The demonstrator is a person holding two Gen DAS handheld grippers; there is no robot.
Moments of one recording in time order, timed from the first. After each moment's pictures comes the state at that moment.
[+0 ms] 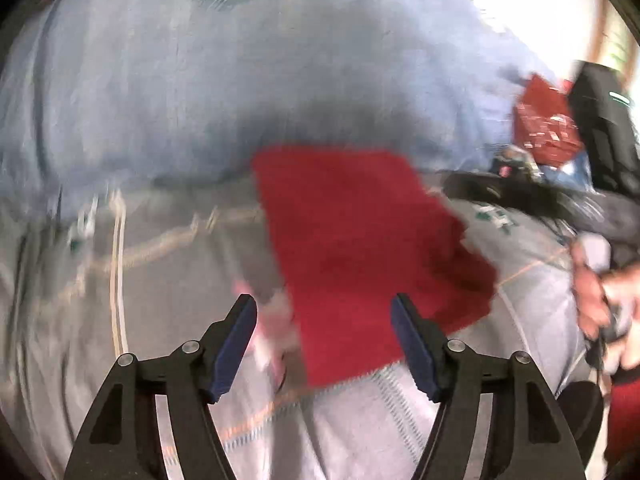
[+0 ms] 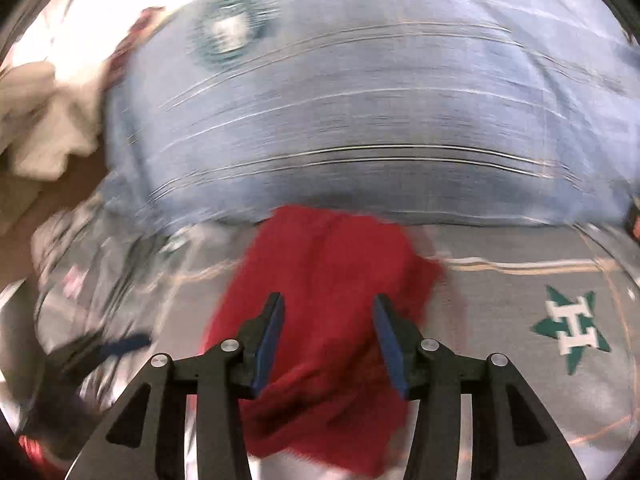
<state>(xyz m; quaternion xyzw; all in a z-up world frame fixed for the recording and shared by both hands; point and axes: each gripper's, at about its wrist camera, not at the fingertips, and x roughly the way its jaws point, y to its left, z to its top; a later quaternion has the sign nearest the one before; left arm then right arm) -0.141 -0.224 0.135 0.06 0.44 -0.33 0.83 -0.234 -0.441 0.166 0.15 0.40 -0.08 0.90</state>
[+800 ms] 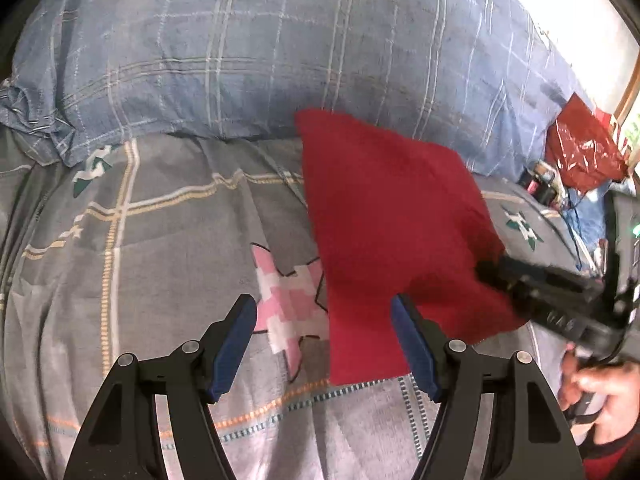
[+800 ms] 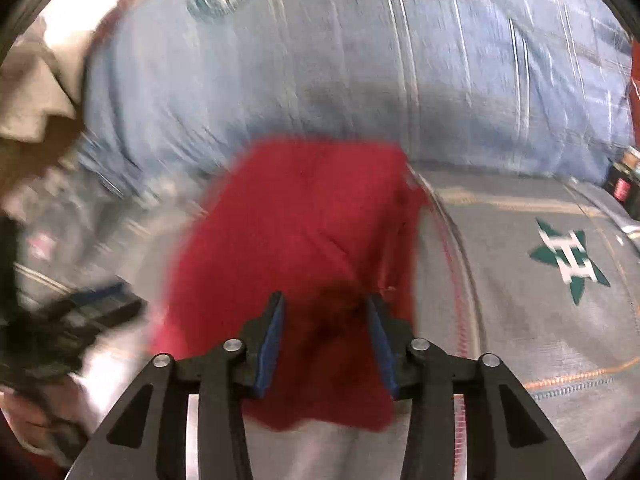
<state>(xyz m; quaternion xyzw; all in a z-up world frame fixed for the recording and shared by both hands) -0.118 -0.234 0.105 0.02 0.47 -0.29 0.83 -0.260 -0.428 0.099 0.13 0.45 -0.17 0.87</state>
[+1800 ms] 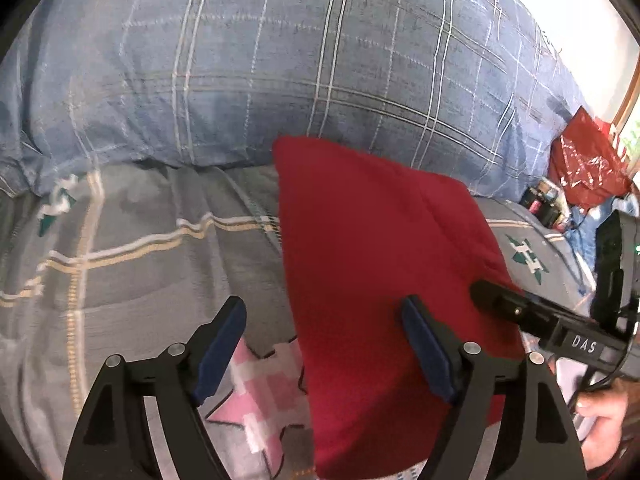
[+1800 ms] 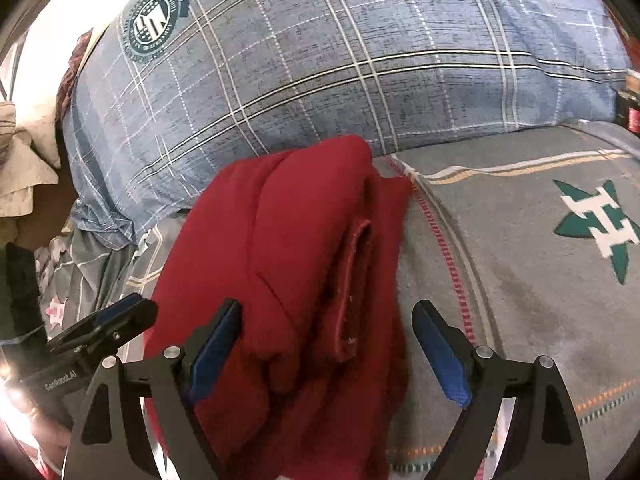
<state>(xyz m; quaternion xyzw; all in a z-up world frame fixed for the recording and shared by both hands) -0.061 -0.273 0.085 0.00 0.46 -0.31 0.83 -0.251 -0.472 0.081 0.25 0.40 -0.15 0.87</state>
